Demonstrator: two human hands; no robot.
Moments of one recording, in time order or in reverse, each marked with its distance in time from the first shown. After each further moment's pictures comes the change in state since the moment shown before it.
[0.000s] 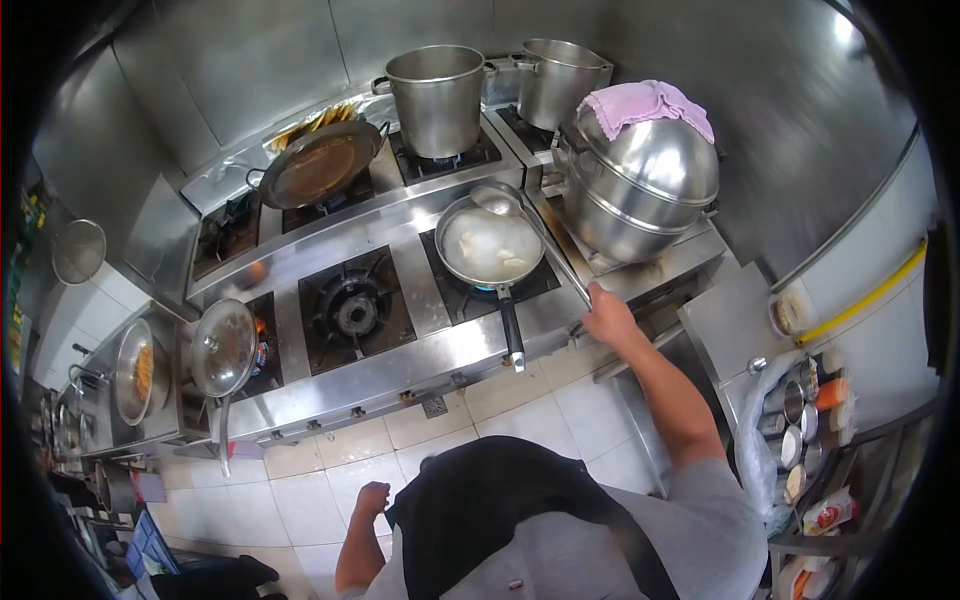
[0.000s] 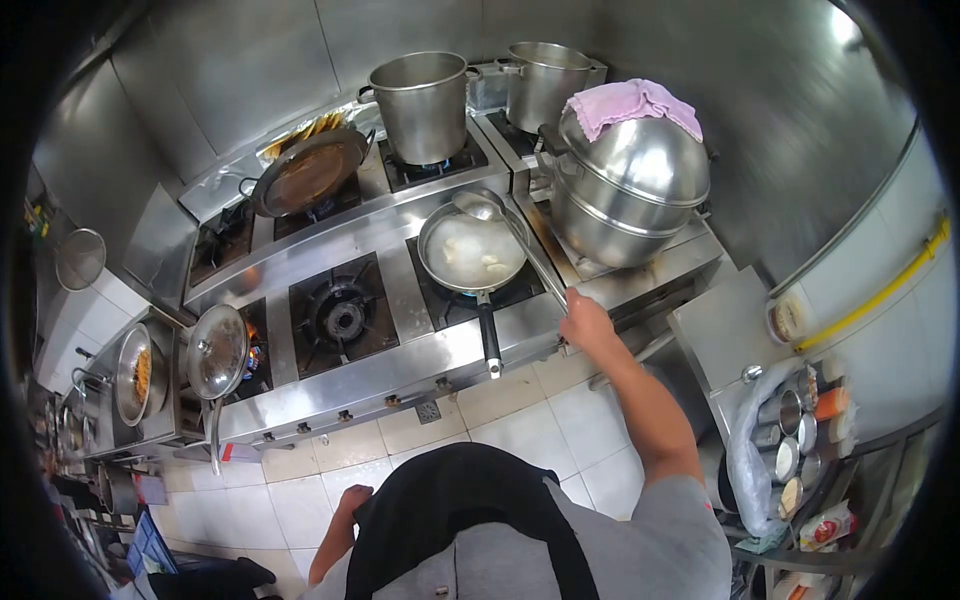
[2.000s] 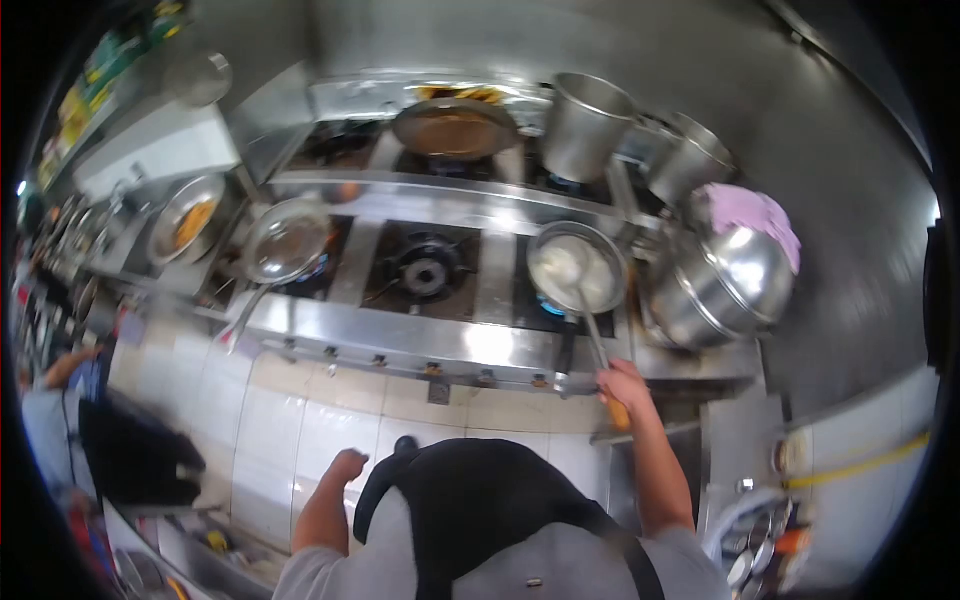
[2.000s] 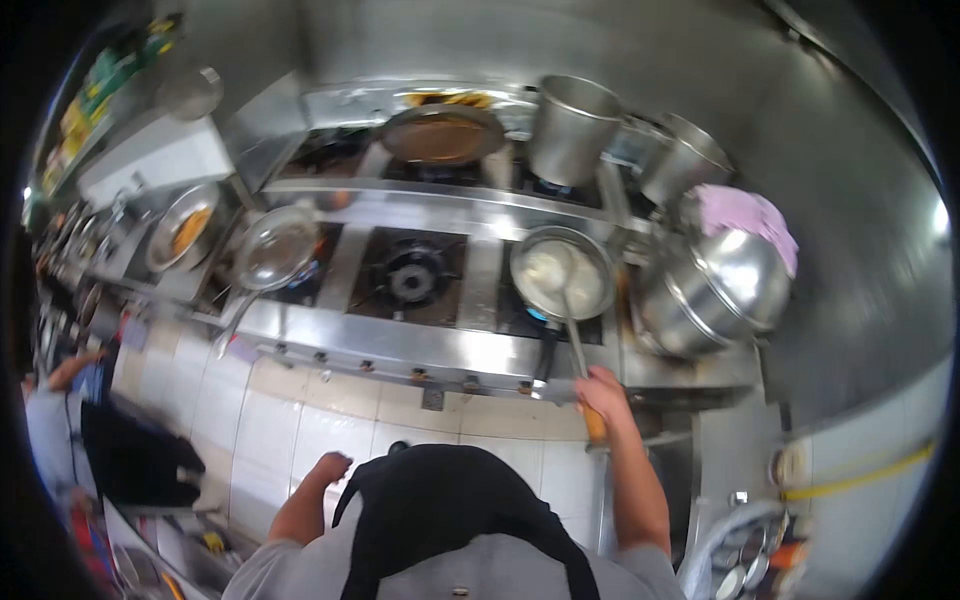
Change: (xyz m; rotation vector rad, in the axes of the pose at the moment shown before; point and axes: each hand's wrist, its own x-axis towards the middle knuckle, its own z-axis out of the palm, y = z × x) left_hand -0.045 0.018 0.039 -0.140 -0.227 -0.345; right_hand -0.021 -0.048 0.031 0.865 -0.428 0.235
